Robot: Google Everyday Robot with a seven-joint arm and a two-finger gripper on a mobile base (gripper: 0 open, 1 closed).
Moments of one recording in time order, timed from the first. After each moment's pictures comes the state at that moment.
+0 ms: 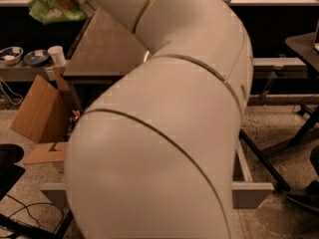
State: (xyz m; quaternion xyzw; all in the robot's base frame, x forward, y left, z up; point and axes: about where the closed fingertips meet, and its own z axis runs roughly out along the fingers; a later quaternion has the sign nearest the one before) arm 0.670 0.185 1.067 -0.90 0.31 -0.30 0.10
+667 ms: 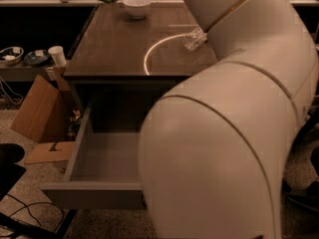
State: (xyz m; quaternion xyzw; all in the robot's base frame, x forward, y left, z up) arm 0.719 0.103 1.093 -0.87 0.36 -0.25 0.24
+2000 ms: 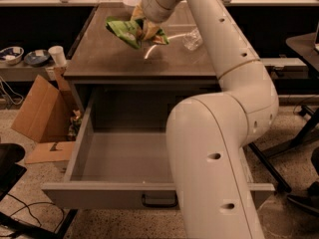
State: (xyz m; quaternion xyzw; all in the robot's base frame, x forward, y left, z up) arm 0.823 0.049 0.912 -0.85 0.38 -0.07 0.36
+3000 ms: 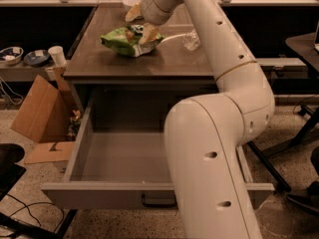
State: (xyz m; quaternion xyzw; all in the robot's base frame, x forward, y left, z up) arm 0.826 0.051 0.901 -0.85 0.38 -0.07 0.36
